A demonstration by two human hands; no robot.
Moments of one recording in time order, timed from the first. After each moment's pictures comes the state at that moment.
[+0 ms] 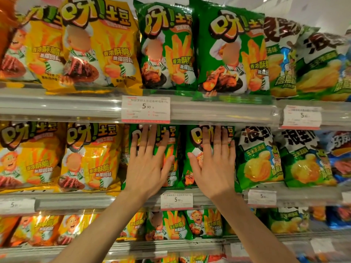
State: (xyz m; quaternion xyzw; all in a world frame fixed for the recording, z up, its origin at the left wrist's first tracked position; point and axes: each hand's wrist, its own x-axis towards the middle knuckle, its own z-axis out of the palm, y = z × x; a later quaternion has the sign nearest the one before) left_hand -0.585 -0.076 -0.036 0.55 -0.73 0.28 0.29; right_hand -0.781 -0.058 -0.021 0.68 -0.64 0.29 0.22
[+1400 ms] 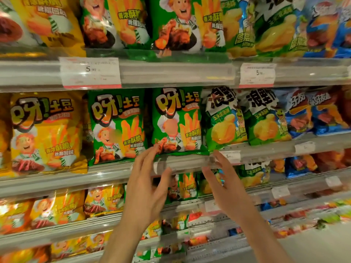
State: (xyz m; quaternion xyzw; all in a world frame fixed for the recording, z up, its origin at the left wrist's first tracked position) left_hand -0.655 0.042 -0.073 0.50 -0.71 -0.18 0.47; right_hand -0.867 0.065 -0.075 0.58 -0.64 0.43 -0.27
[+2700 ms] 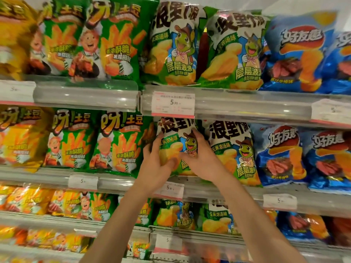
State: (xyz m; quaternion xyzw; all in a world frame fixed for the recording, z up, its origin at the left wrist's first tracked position) left_hand -0.878 -0.046 -0.028 0.58 -0.60 -0.25 0.49; right_hand -1.040 -0.072 0.007 0.73 -0.52 0.34 -0.29
